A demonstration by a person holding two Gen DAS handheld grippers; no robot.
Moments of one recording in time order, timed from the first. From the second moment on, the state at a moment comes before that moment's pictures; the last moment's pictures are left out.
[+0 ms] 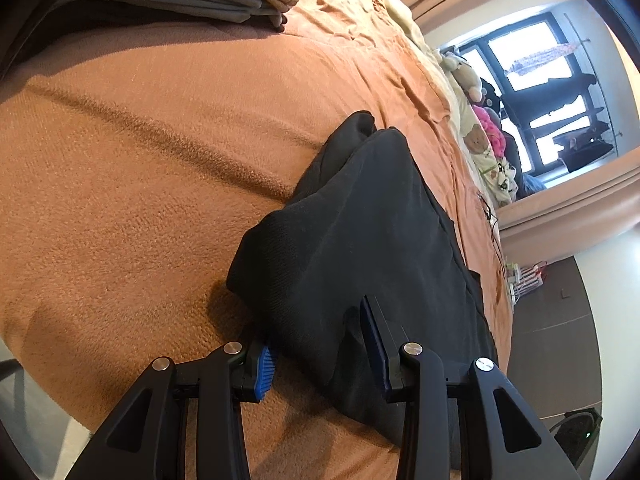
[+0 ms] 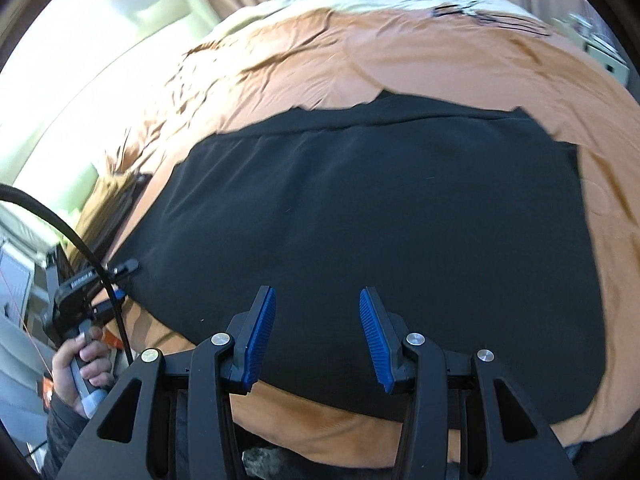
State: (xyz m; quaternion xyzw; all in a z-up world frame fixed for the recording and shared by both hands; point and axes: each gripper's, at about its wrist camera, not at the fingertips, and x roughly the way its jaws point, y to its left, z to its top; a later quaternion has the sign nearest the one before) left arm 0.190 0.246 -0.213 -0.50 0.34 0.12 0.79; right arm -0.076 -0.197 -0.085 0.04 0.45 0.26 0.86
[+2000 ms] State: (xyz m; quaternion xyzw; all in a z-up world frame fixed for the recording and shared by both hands) left arm 0.182 0.246 -0.208 -0.50 0.32 0.19 0.78; right arm 0.139 -0.090 -0.151 0.02 0.50 0.20 0.84
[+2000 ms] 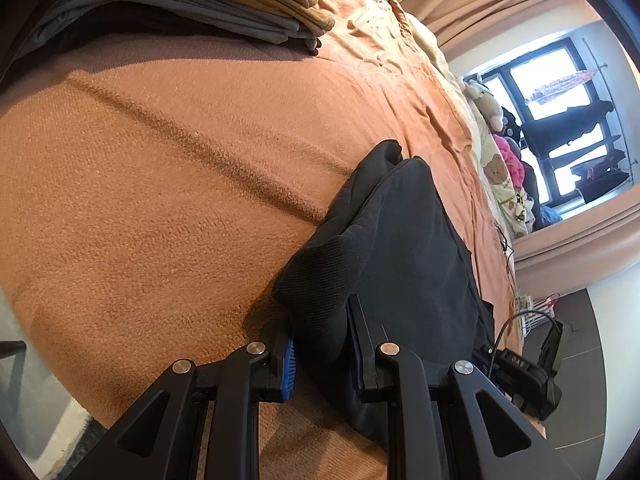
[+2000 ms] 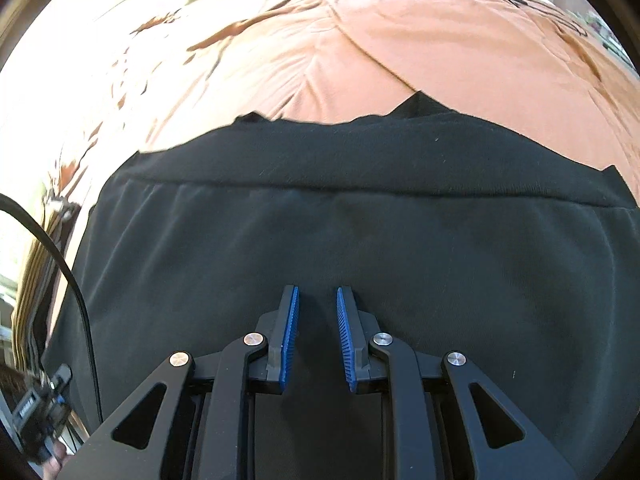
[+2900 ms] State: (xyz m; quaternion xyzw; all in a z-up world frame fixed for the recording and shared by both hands) left arm 0.187 0.248 -0.216 -0.51 0.33 0.17 0.78; right arm 0.173 -0.074 -0.151 0.06 0.53 0.21 0.82
